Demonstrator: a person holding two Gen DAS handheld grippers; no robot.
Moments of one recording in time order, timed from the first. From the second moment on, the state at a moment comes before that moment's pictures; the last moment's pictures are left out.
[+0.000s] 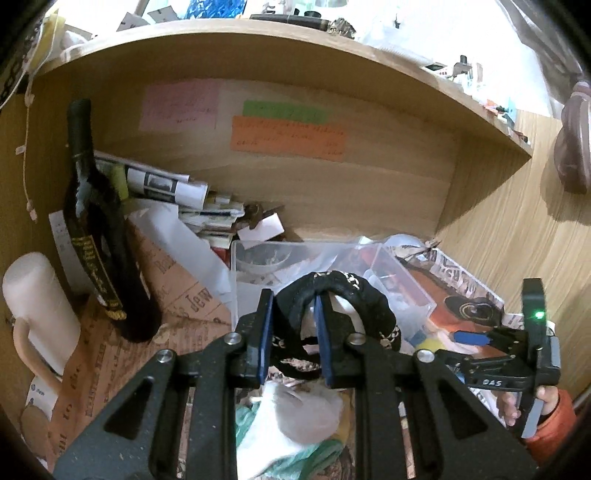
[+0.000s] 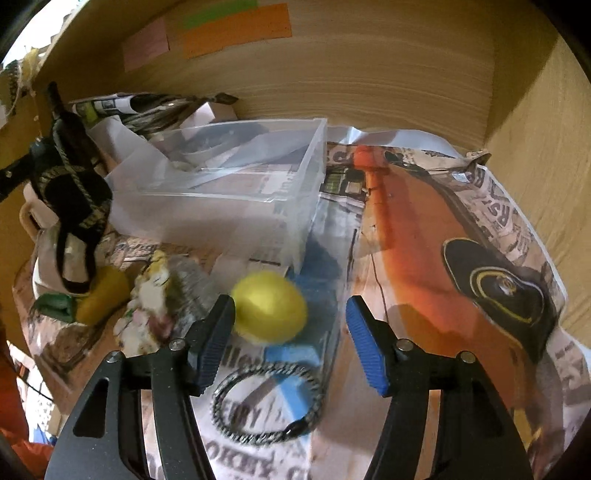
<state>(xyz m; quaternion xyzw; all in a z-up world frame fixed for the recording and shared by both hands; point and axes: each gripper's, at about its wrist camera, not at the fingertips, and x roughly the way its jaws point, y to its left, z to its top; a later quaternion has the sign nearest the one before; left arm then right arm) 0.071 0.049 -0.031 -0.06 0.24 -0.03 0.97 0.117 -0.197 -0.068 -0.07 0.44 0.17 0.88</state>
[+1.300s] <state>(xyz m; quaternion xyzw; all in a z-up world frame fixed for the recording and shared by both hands) 0.204 0.044 -0.062 -0.03 0.36 -0.01 0.93 0.199 -0.122 -0.048 -0.10 0.41 0.20 0.88</state>
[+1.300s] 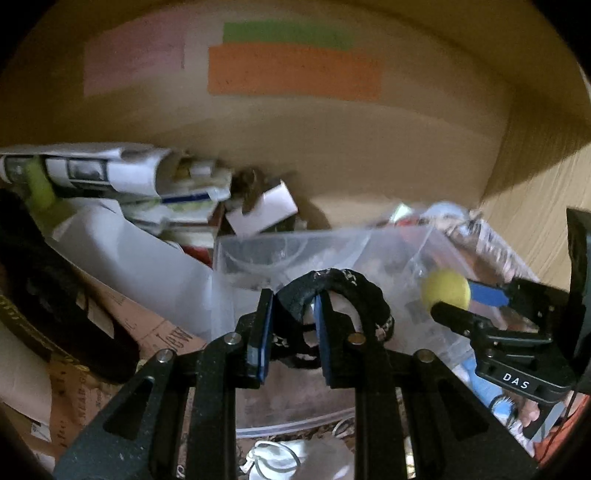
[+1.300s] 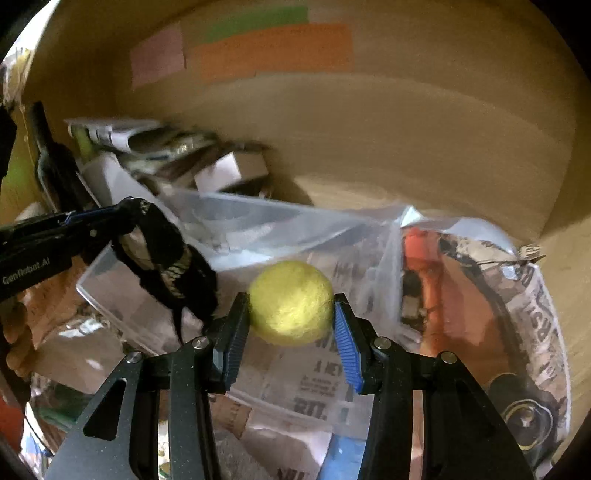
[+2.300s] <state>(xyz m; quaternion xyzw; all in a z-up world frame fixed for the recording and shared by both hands) 0.099 0.053 -0.025 -0.02 0.28 -0.02 0.96 0.118 -0.155 0.018 -0.10 0.30 0.21 0.93</state>
